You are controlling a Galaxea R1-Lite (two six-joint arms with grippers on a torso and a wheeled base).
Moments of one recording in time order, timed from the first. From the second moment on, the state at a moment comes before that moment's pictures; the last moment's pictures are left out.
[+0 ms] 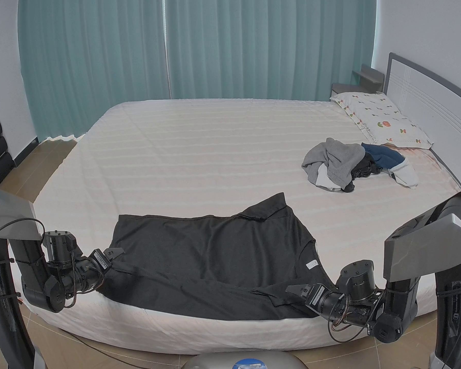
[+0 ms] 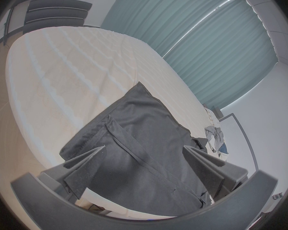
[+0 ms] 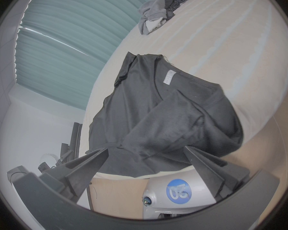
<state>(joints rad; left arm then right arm) 0.08 2.24 -0.35 -1.30 -0.23 -0.72 0.54 2.35 -0.31 -1.42 0.02 1.03</state>
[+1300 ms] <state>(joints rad) 0.10 2.30 -0.40 -1.30 -0.23 -0.72 0.51 2.37 -0.38 -1.34 -0.06 1.01</state>
